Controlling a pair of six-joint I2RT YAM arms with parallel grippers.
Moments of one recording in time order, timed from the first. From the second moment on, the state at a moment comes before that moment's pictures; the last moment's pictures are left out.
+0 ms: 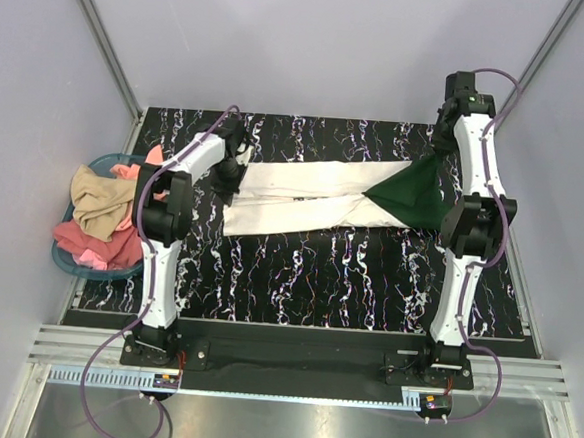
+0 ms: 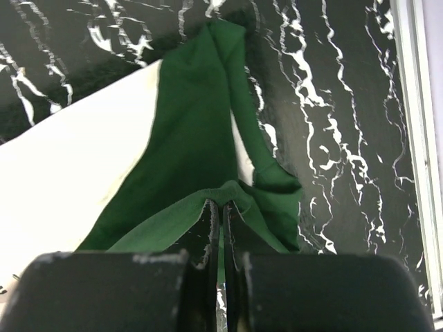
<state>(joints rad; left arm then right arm) -0.21 2.22 1.82 -1.03 0.02 0.00 -0.02 2.31 2.46 -1.18 0.23 0.24</state>
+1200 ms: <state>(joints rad) -0.21 2.30 1.97 -1.08 -0.06 0.00 0.04 2.44 2.62 -1.19 0.29 0.18</state>
